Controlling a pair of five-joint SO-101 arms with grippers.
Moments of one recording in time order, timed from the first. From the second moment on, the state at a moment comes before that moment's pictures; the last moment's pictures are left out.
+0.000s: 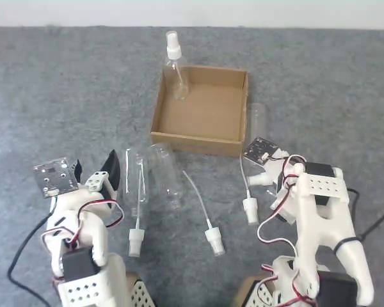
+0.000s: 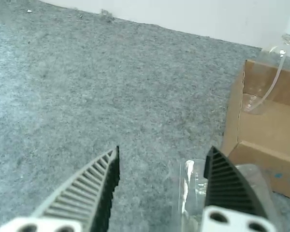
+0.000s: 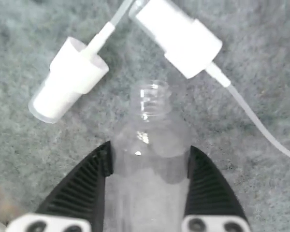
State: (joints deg) left arm -20.5 -102.7 90.9 53.2 9.4; right arm 3.4 -23.0 54.6 63.9 54.7
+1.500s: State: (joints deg) left arm -20.5 -102.7 90.9 53.2 4.8; right arm -2.9 -71.5 54.0 66.0 9.0
